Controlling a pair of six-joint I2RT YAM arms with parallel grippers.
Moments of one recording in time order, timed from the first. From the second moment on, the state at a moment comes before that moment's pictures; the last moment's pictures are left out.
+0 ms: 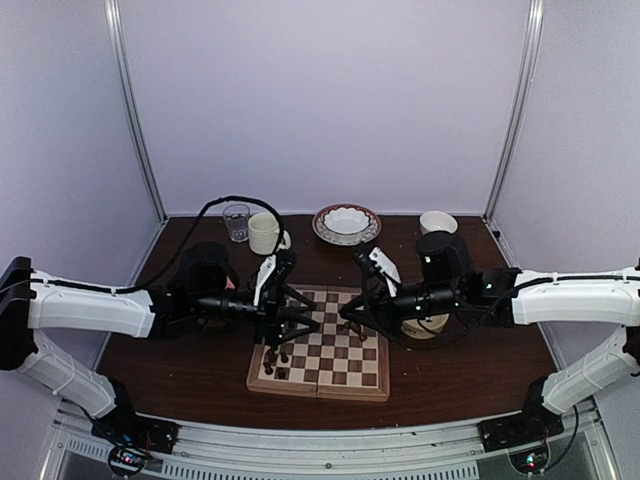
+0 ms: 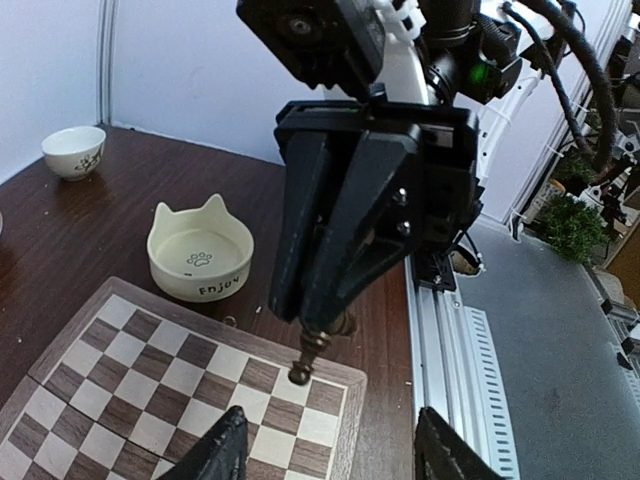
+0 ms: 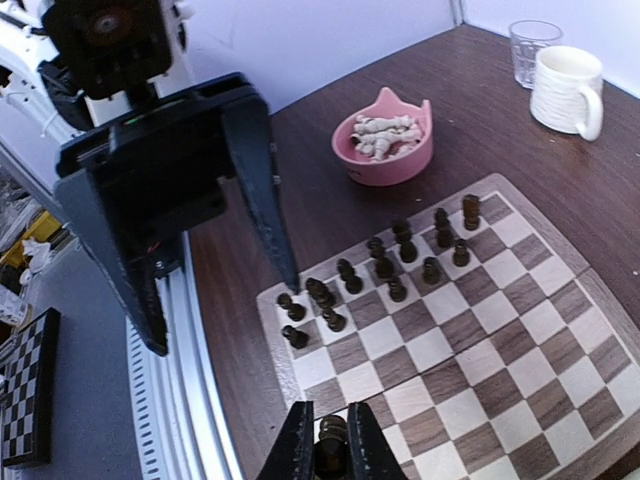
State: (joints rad) left arm -0.90 1.37 0.70 0.40 0.61 -0.12; right arm 0.93 1.32 0.83 0.02 -0.36 0.21
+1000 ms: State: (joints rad) left arm -0.91 1.42 0.63 0.66 0.75 -0.16; right arm 1.03 1.31 0.93 0.08 -0.42 0.29
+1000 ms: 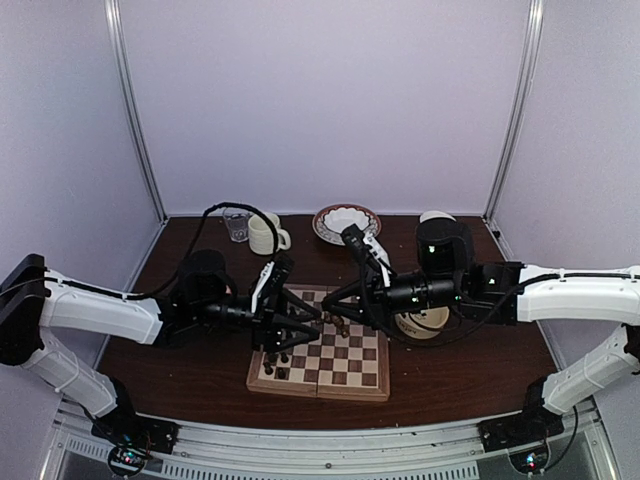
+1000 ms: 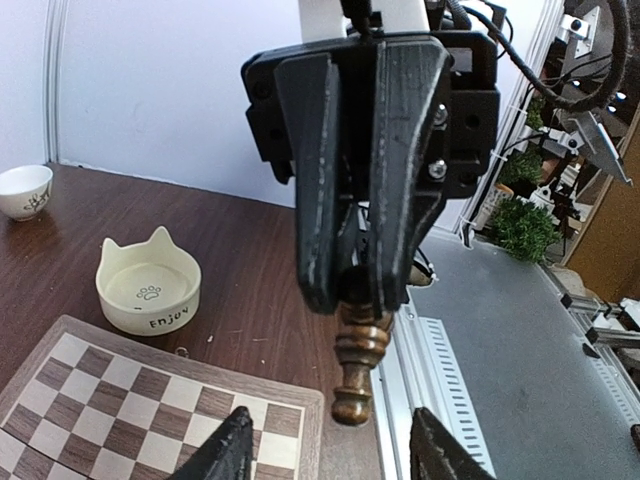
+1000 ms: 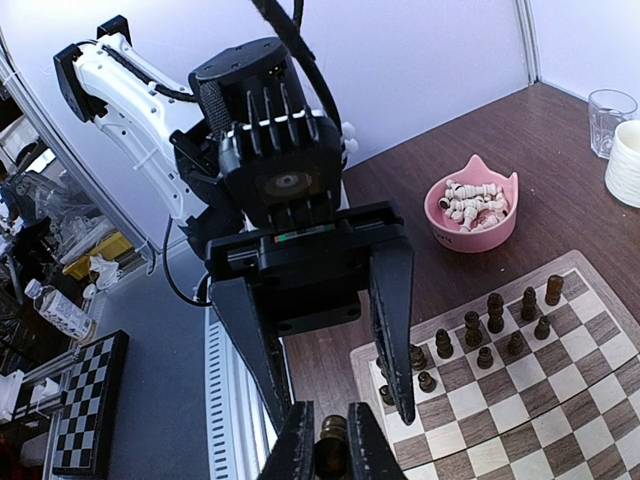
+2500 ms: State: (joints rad) left arm -0.92 1.41 0.63 0.67 0.77 -0.17; right arm 1.03 1.34 0.94 0.09 -0.41 0.29
